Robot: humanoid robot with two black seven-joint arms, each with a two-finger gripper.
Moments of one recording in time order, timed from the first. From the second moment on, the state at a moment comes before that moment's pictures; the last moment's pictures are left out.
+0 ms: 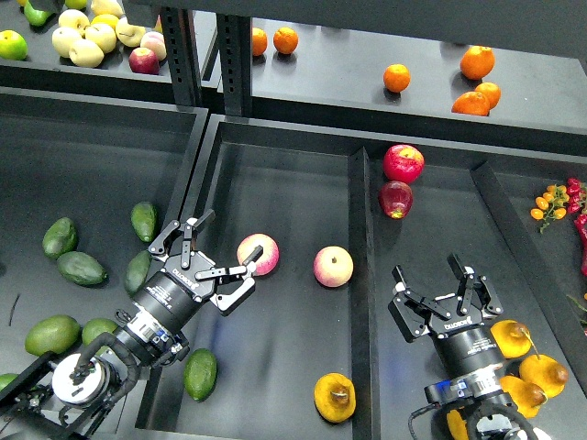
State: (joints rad) left arm 0.09 0.00 -1.24 -1.27 -0.22 -0.49 0.31; right arm -0.11 0.01 1.32 1.25 0.28 0.43 -0.29
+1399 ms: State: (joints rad) left arm 0.11 0.00 -1.23 -1.24 -0.22 -0.49 0.32; right arm -0.16 0.02 1.30 1.28 0.28 0.43 -0.29
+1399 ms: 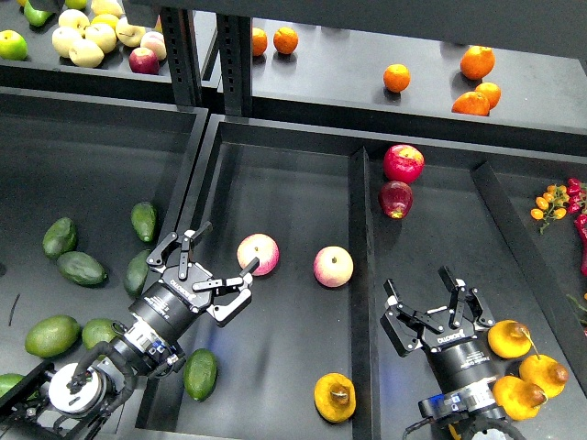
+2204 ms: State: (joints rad) left arm 0.08 0.00 -1.20 -1.22 -0.21 -0.49 0.31; right arm -0.16 0.01 1.31 1.28 0.27 0.42 -0.29
